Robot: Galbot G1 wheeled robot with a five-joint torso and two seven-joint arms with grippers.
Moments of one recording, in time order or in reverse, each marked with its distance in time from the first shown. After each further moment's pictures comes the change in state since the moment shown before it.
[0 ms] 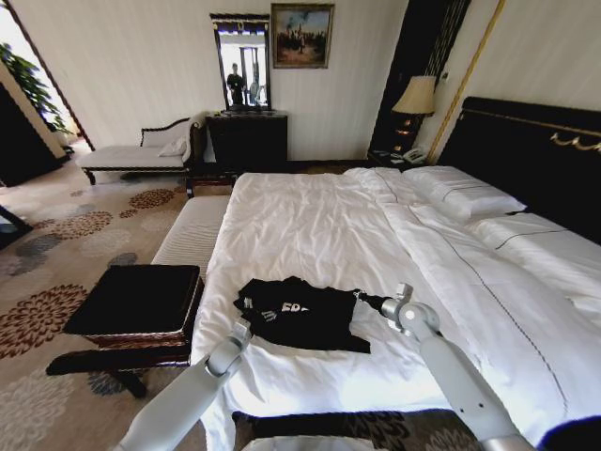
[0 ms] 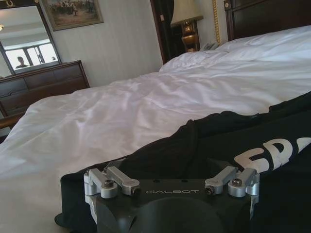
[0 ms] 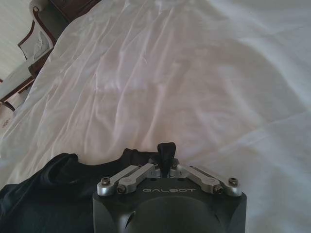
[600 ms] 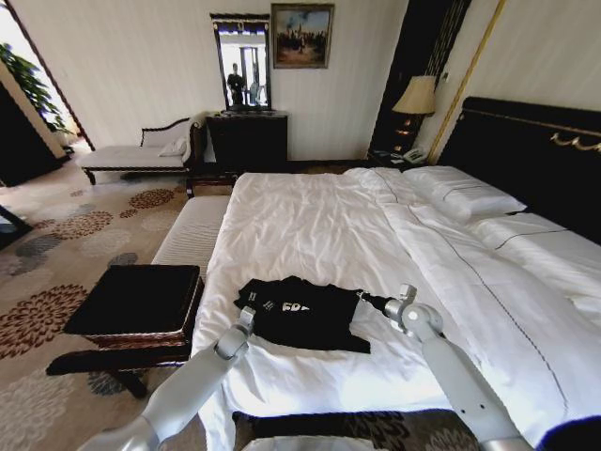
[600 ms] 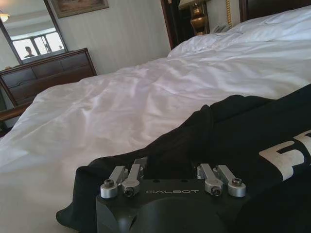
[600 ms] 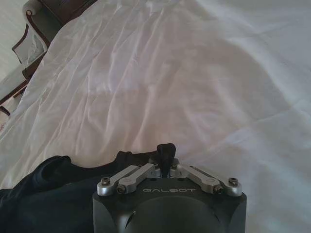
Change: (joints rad) left arm -0.088 -0.043 0.033 0.112 -0.012 0.040 -0.027; right arm -0.008 0.009 0.023 -0.018 -0.008 0.002 -0.004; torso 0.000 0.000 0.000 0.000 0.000
